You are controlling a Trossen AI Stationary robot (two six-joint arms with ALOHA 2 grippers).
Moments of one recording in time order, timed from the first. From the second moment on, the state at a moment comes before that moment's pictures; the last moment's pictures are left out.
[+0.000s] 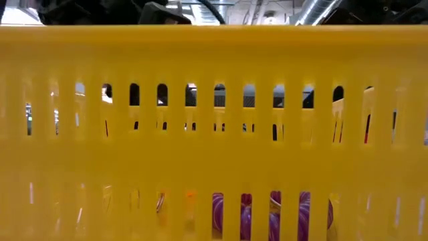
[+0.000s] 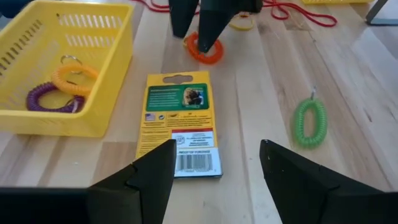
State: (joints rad) left arm -0.29 1.78 0.75 0.36 0.06 -1.19; right arm 0.54 1.51 0.55 0.30 0.45 0.32
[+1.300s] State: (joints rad) left arm -0.28 1.87 0.87 0.31 0.09 -1.15; right arm 0.56 1.51 0.55 0.27 0.45 0.36
